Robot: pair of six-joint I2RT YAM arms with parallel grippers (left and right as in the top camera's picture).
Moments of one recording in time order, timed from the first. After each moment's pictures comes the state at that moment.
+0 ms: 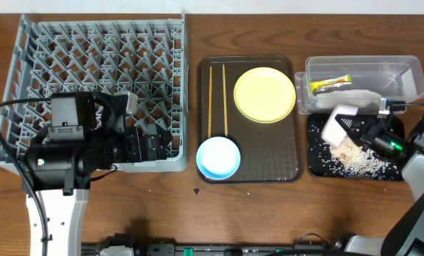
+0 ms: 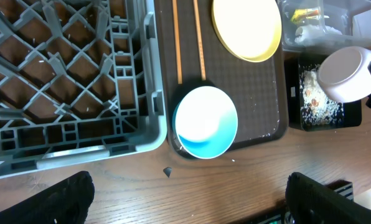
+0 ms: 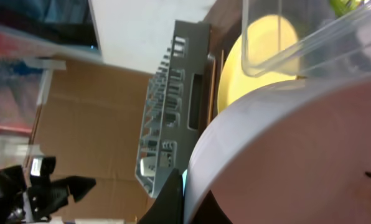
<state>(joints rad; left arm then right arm) 0.04 1.09 1.24 -1.24 0.50 -0.09 -0.54 1.54 0.72 -0.18 -1.36 0.32</state>
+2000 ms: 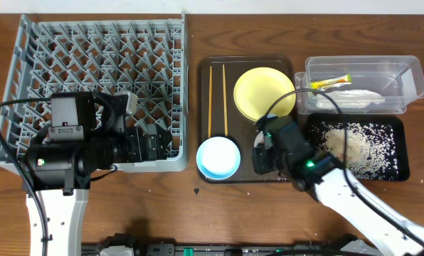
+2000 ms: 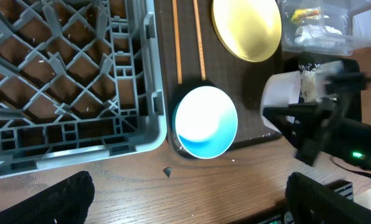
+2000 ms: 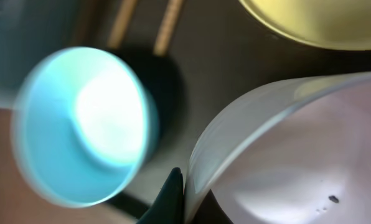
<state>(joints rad) 0.04 1.09 1.24 -1.24 0.50 -0.08 0.59 1.34 0.73 -0.39 -0.07 0.35</state>
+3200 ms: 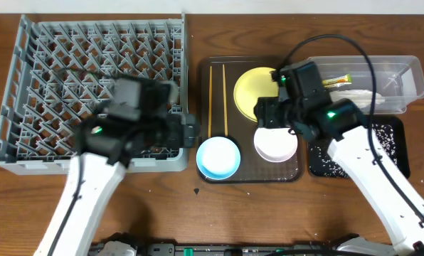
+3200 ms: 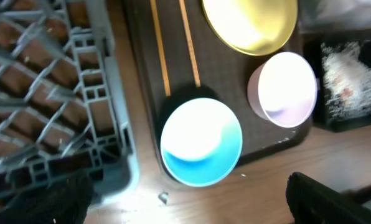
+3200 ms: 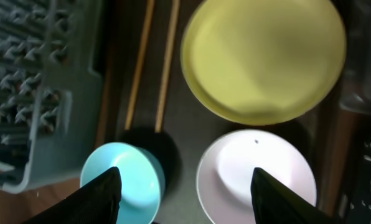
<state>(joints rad) -0.31 1.28 1.24 -1.03 0.27 -0.25 0.43 1.45 1.25 -0.80 -0.11 0.41</state>
